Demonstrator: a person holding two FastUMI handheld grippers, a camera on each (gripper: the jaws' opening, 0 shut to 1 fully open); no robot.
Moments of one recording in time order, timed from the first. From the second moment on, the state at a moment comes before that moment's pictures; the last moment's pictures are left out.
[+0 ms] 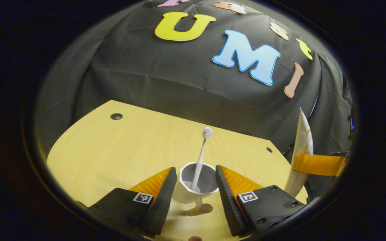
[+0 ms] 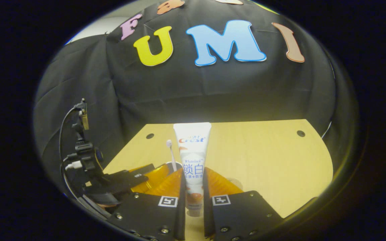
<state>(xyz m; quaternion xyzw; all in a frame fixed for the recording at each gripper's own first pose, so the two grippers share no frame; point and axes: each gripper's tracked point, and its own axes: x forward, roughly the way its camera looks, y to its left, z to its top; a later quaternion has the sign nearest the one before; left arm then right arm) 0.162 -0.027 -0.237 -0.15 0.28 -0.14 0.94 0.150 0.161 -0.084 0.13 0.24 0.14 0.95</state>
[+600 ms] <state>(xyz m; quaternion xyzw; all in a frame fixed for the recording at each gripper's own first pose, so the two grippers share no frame) 0.114 -0.013 -0.236 -0.14 0.30 -0.16 0.93 0.217 0.228 -0.068 0.12 0.18 0.18 0.96</state>
